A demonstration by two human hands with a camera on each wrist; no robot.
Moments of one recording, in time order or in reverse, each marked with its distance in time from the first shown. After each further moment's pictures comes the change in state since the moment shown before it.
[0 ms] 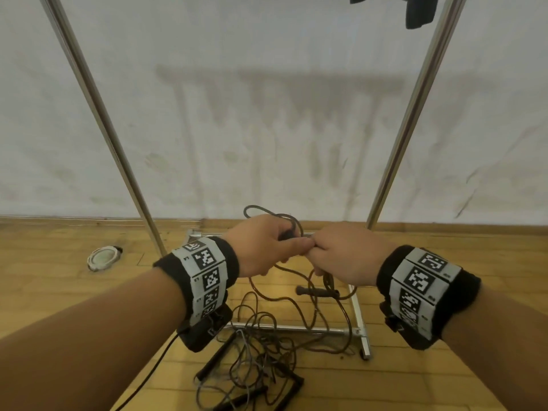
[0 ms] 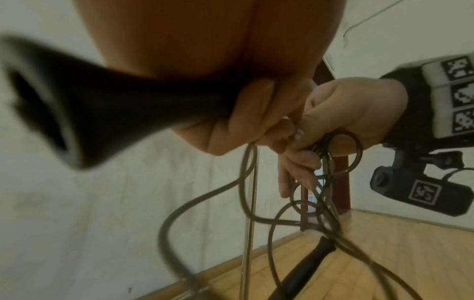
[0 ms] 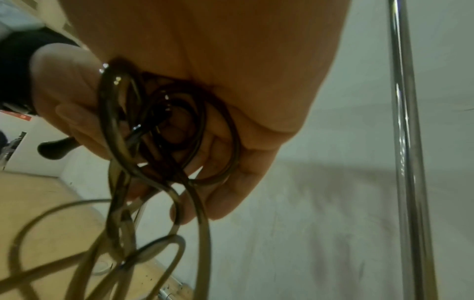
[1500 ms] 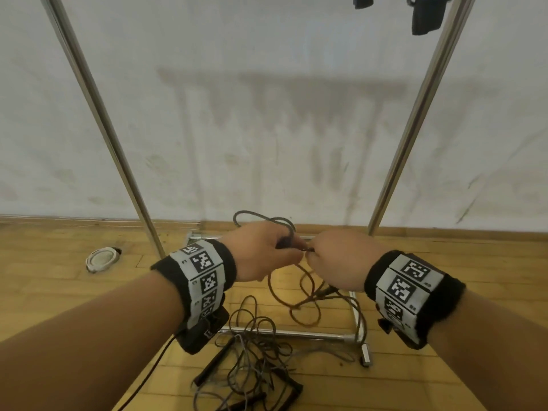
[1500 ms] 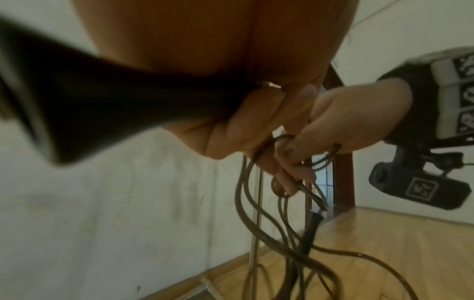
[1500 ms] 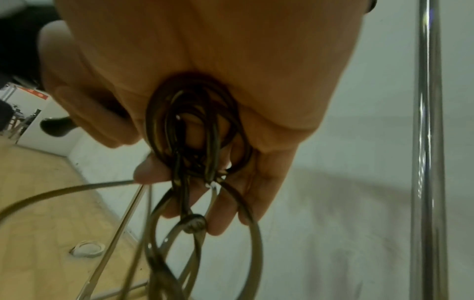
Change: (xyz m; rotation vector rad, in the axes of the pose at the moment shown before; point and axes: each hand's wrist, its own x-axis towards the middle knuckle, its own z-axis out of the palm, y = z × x) left_hand 0.002 -0.003 -0.007 0.029 -0.055 -0.029; right_hand 0.024 0.004 0.010 -0.204 -0.003 0.066
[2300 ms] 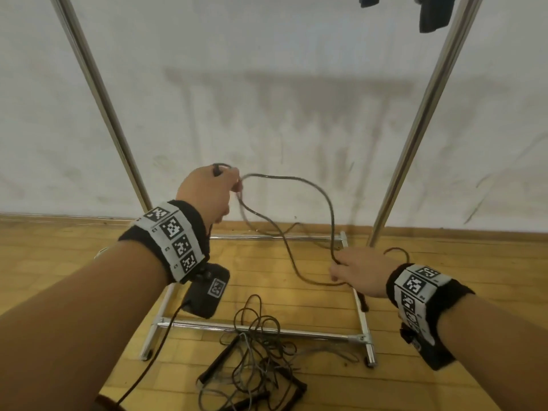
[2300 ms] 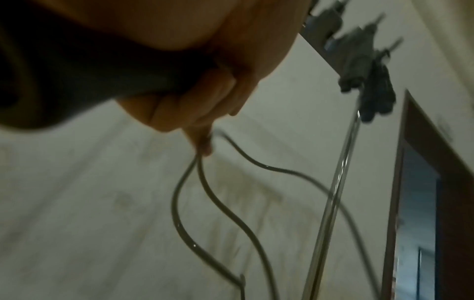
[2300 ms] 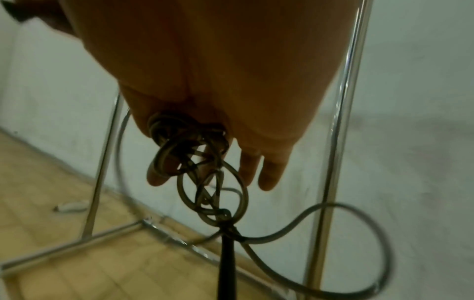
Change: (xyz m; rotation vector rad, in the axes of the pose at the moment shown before) left_hand 0.006 -0.022 -0.064 -0.476 0.707 -0.316; right_hand 0.013 0.055 0.047 0.234 -0.126 0.077
